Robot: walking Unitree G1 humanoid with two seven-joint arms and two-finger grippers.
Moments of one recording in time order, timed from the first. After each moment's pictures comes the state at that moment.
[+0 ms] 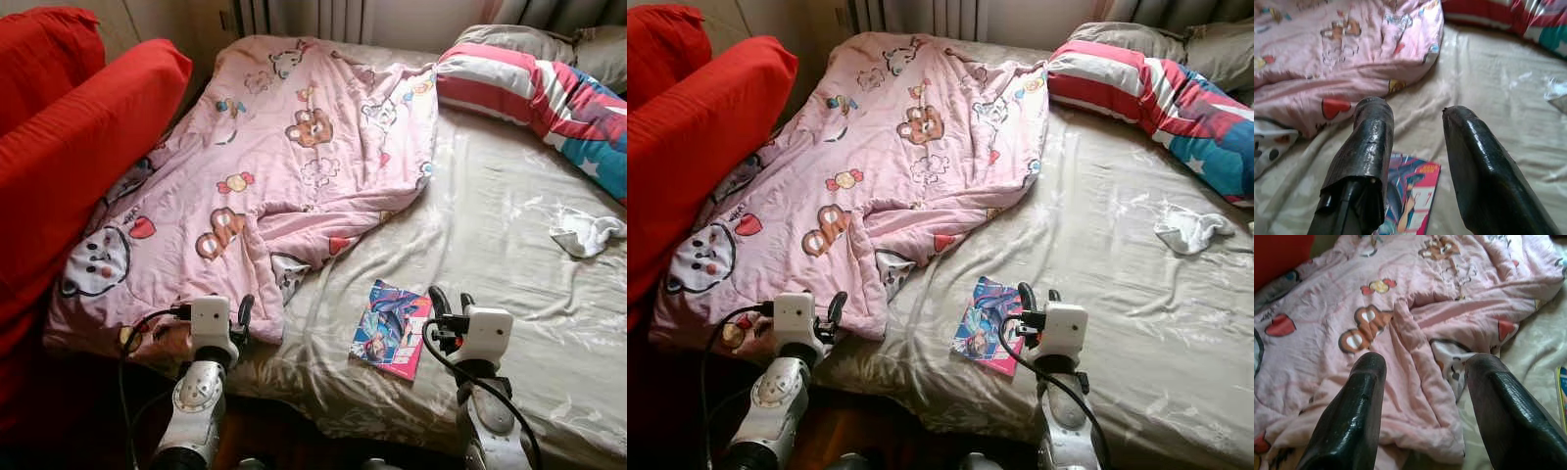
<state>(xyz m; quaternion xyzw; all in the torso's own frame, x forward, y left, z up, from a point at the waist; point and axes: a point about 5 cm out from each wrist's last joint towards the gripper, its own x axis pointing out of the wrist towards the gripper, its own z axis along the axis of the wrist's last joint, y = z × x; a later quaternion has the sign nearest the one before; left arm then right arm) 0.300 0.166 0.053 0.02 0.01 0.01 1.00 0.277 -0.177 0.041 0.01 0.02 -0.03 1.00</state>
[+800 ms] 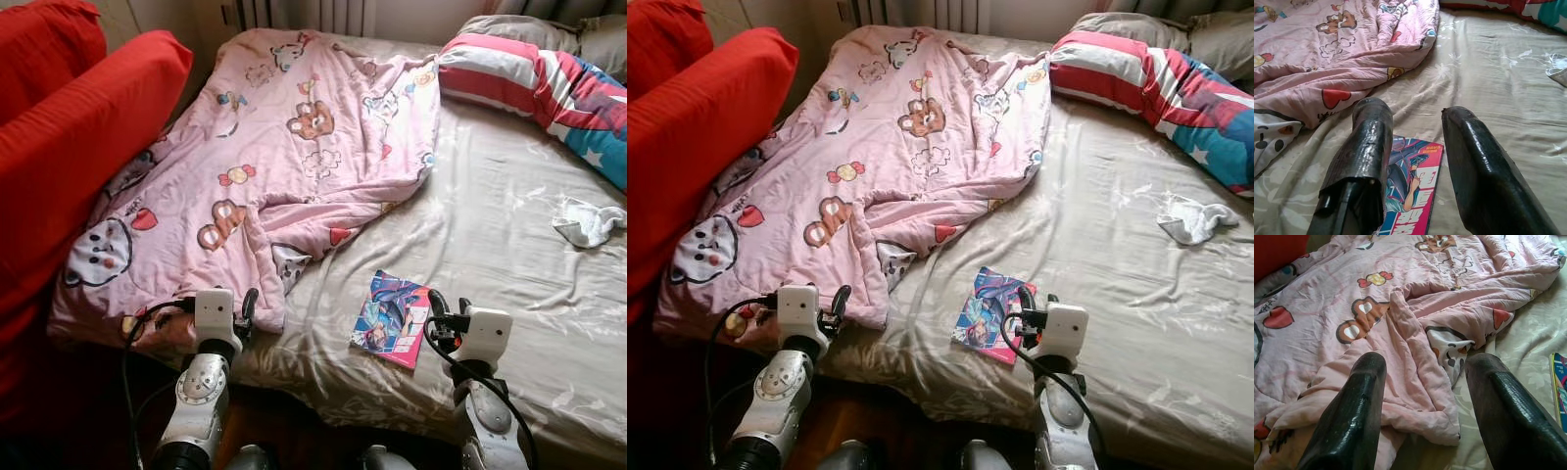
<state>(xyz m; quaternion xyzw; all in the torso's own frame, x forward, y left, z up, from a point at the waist) 0.303 0.161 0.056 0.02 0.01 0.00 1.00 0.278 -0.177 0.040 0.04 0.03 -0.04 1.00</state>
